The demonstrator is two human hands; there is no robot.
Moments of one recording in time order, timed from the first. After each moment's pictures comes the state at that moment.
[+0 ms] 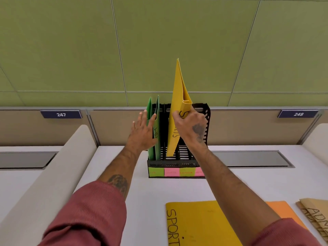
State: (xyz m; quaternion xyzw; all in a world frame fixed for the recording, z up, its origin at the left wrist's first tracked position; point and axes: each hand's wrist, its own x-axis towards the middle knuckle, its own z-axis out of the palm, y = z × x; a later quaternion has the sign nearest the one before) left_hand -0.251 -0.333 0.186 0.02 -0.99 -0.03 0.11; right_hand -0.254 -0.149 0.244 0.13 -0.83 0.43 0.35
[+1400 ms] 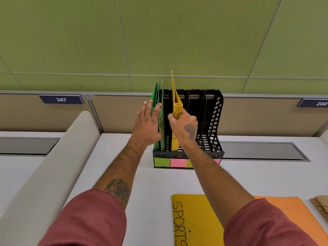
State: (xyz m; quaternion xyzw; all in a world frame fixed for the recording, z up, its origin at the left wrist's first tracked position) left_hand -0.252 -0.338 0.171 0.01 -0.98 -0.08 0.16; right_hand -0.295 -0.201 0.165 0.09 -0.87 0.43 0.22
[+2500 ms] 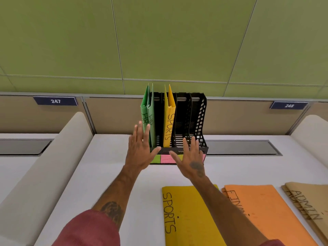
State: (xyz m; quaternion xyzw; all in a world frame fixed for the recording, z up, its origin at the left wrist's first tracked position) left_hand -0.172 -0.312 0.101 0.01 -0.97 -0.14 0.21; right_hand -0.200 -0.101 0.080 0.11 -0.97 0.20 0.06
